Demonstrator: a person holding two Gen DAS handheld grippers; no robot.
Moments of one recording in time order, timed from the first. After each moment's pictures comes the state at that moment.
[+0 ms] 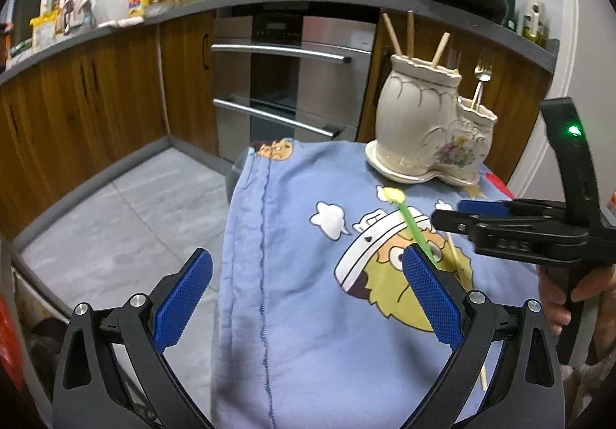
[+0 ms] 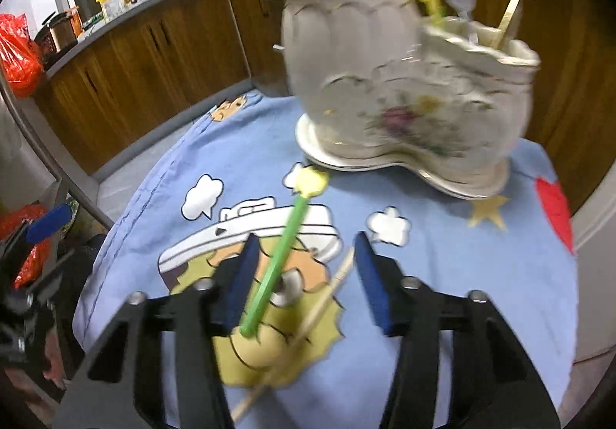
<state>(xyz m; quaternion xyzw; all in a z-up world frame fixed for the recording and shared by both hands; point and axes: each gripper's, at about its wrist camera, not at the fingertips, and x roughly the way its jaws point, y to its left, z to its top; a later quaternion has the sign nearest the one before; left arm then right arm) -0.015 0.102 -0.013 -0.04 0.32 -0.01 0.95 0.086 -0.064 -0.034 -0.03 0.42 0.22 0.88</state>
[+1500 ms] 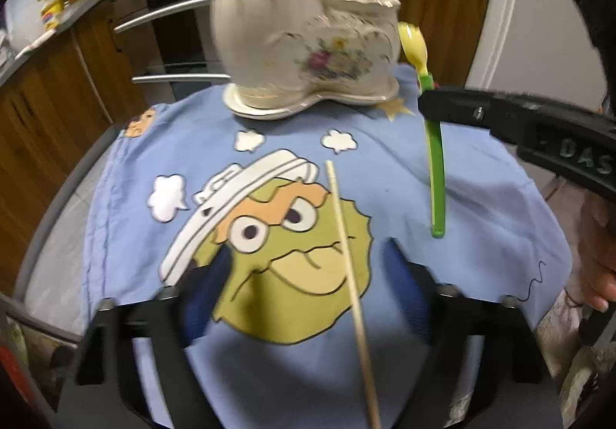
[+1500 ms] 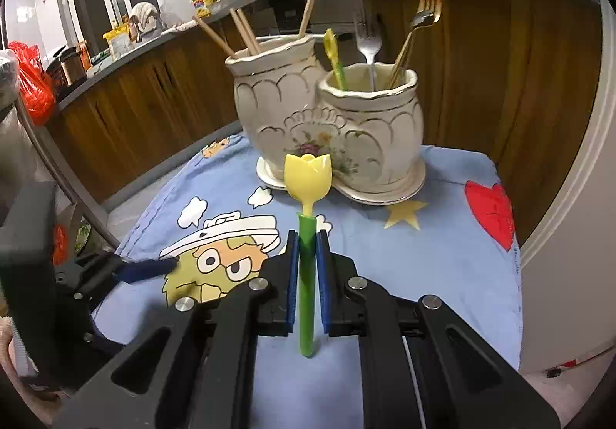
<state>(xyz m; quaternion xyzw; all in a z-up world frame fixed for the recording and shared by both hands) 0.026 -0.031 -0.041 0.07 0.44 -0.10 0.89 0.047 -0.156 0.001 0.02 0.35 0.22 0.91</state>
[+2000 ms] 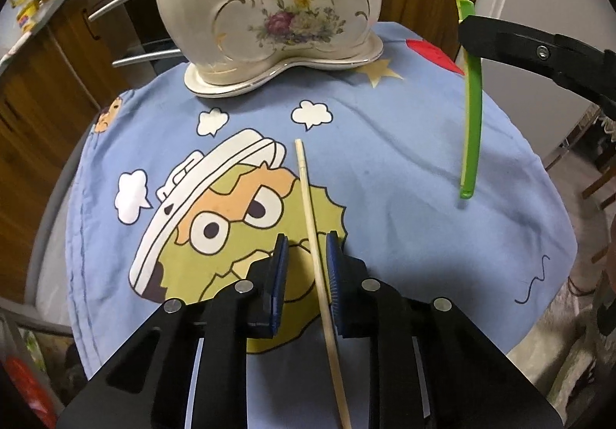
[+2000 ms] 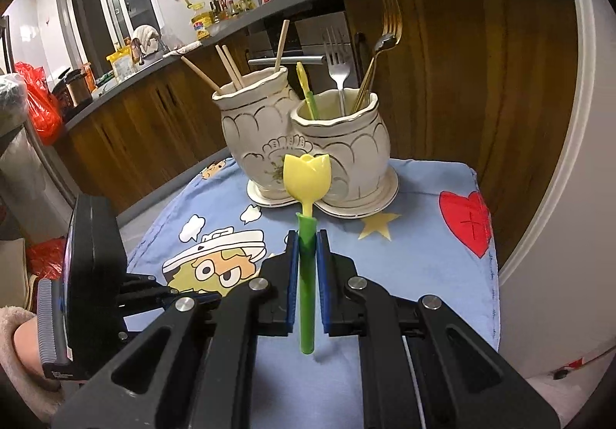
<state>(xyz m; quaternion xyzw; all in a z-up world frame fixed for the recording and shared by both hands) 0.044 -0.056 -0.052 0.09 0.50 -0.10 0.85 0.043 -0.189 0.012 0.05 0.33 0.23 0.91</state>
